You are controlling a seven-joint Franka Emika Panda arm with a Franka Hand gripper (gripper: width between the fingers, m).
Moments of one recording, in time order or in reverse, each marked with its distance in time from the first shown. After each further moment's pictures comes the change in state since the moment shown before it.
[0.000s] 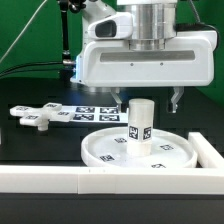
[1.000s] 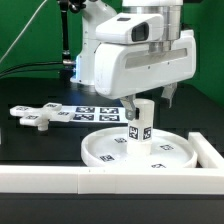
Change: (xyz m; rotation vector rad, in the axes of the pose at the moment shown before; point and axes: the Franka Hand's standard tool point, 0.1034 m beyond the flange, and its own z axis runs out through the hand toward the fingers) arm 0.000 -0.002 0.004 -0.016 -0.014 -0.821
